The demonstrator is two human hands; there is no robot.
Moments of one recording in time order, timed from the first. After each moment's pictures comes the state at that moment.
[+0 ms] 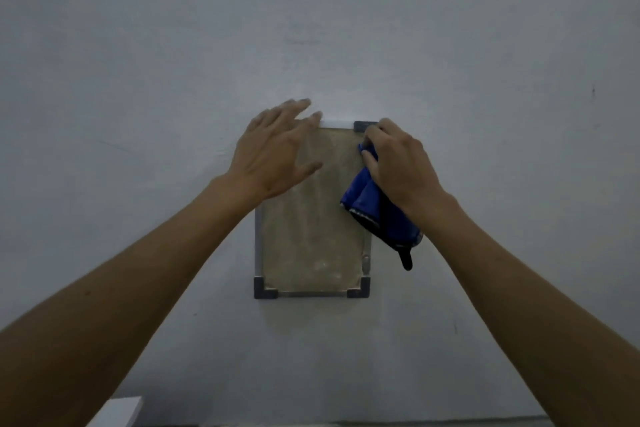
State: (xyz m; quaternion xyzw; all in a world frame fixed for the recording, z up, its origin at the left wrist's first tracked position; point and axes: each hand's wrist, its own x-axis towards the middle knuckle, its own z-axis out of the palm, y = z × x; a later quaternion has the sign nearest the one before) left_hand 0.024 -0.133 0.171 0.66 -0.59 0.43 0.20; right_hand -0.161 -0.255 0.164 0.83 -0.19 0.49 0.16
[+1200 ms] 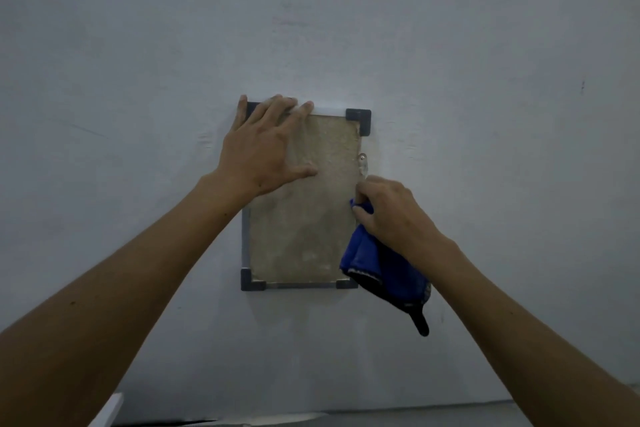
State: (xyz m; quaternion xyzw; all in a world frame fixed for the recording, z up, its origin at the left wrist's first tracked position) left_hand 0.033 -0.145 0.158 0.67 -0.58 0.41 0.22; right_hand -0.176 -0.262 0.094 0.90 -0.19 0.39 0.07
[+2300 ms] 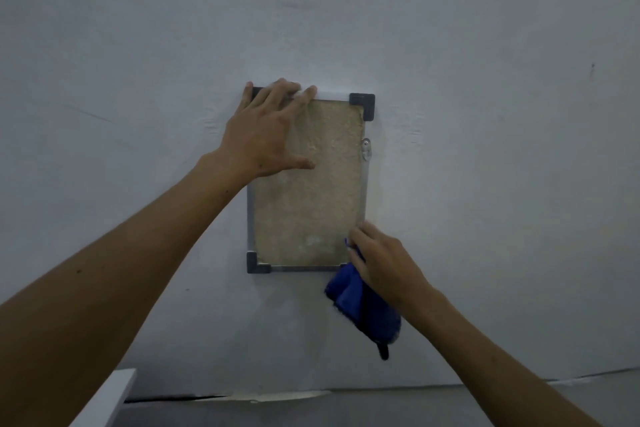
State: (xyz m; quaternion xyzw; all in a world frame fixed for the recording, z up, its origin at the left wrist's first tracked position) left_hand 0.032 -0.137 0.166 0.68 -0.61 0.38 0.18; right_hand -0.180 -0.244 -0.001 0.92 -0.16 0.36 0.06
